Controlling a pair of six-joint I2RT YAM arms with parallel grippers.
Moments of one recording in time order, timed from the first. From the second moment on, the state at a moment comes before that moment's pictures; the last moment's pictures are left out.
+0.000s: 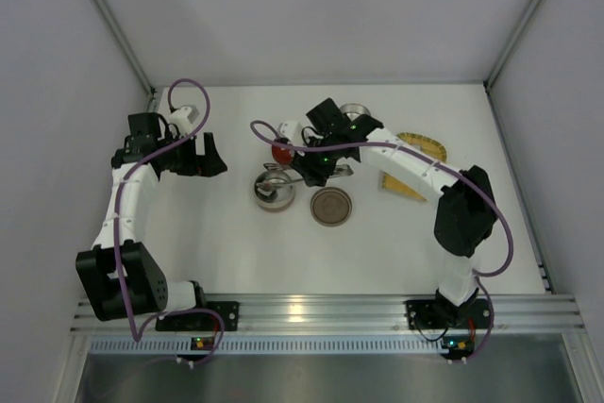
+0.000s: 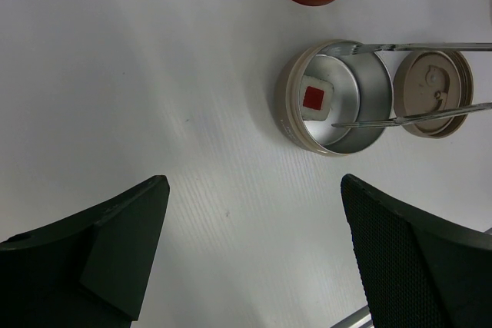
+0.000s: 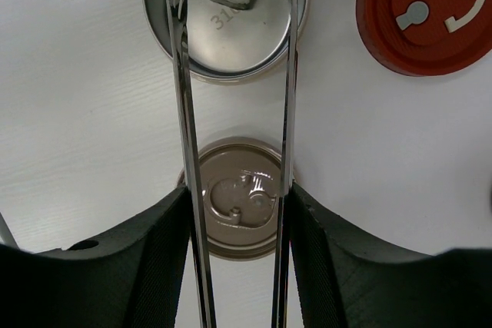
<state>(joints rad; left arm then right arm) 0.18 1.35 1.14 -0.69 0.59 0.16 0.74 1.87 1.66 -0.80 -0.30 -0.45</state>
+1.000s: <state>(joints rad) 0.18 1.34 1.14 -0.69 0.59 0.19 0.09 1.50 1.41 -0.93 -0.03 -0.22</state>
